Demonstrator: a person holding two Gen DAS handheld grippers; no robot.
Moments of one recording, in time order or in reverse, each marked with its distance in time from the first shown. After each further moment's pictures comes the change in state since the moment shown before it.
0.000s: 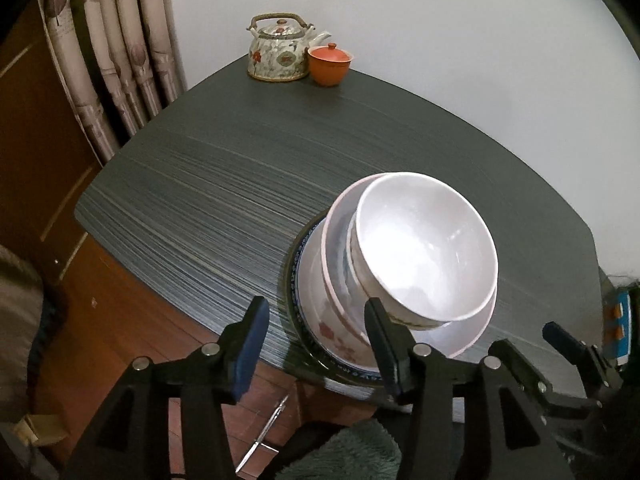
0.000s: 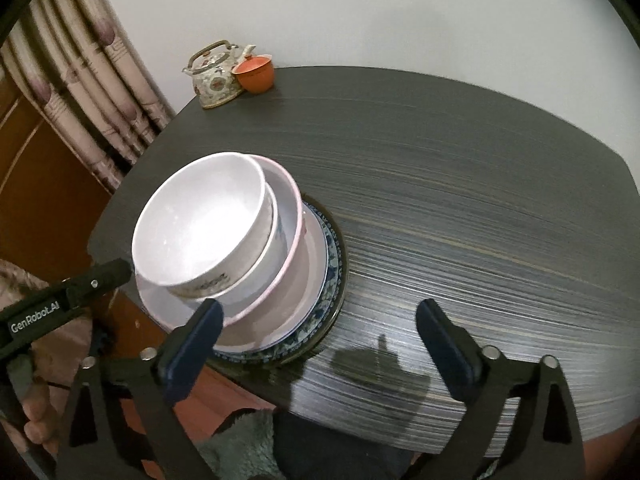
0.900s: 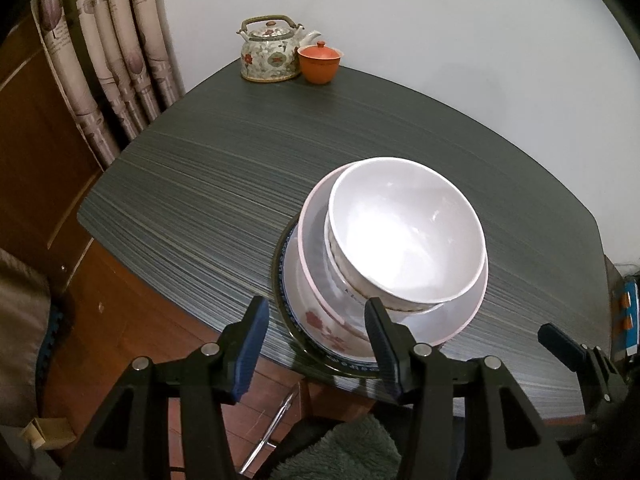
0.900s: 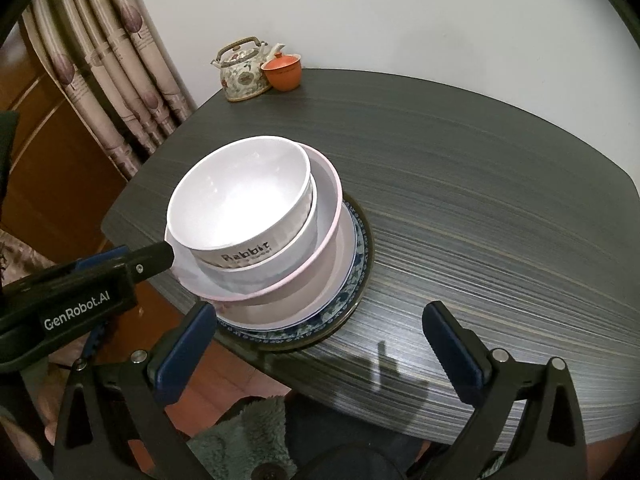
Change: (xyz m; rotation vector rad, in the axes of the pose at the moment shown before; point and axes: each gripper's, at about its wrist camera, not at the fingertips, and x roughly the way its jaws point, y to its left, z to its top) left arm 0.001 -0.020 -0.009 0.033 -0.001 0.024; right arm -0.011 0.020 -0.016 -0.053 -0.014 0.028
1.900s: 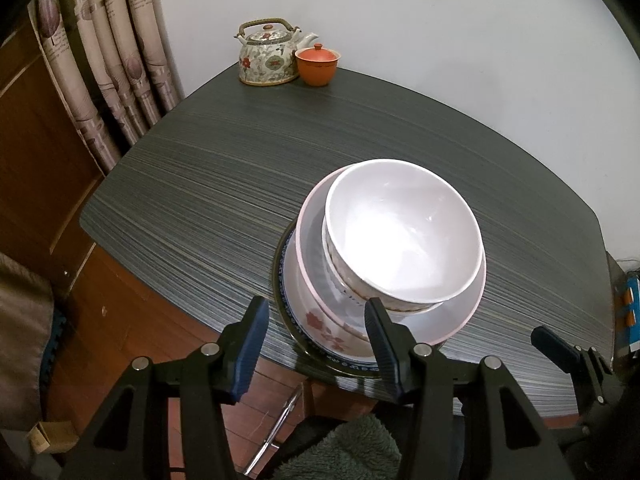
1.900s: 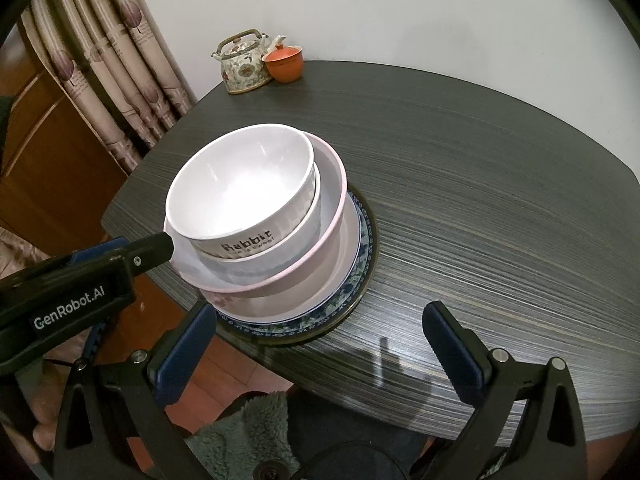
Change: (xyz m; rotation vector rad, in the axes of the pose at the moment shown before) left arm -0.003 -0.004 -0.002 0.009 -0.005 0.013; right arm 0.004 0.002 -0.004 0.002 0.022 0.006
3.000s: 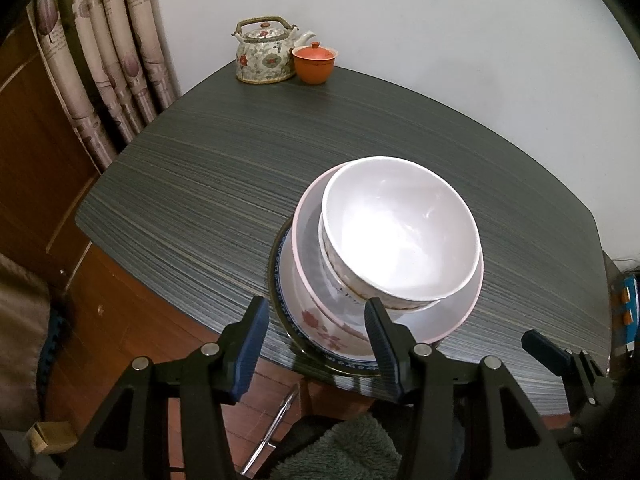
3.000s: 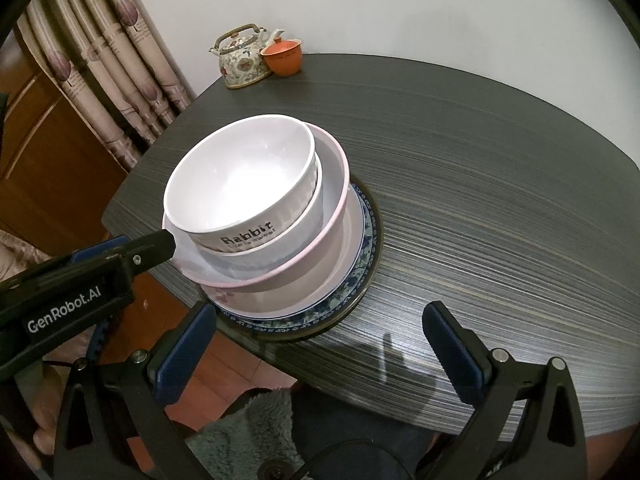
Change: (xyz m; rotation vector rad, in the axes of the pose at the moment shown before) left arm 0.004 0.002 0.003 0.004 0.004 -0.022; right arm 0.006 0.000 -0.002 0.014 0.022 0.010
